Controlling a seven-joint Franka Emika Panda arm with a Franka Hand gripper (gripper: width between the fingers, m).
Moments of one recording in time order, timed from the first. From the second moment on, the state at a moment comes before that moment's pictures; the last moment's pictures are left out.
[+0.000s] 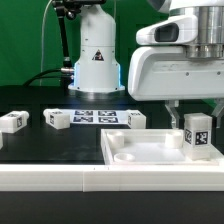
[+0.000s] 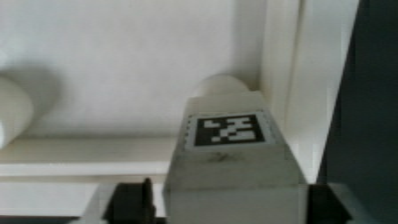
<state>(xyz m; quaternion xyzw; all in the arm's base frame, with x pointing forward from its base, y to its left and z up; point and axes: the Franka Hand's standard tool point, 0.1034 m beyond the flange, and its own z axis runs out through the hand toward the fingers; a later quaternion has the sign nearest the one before) 0.619 0.112 0.076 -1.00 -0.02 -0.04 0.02</state>
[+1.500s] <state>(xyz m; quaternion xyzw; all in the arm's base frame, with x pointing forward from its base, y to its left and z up) 0.616 0.119 0.073 -0.84 0.55 -0.03 0.05</state>
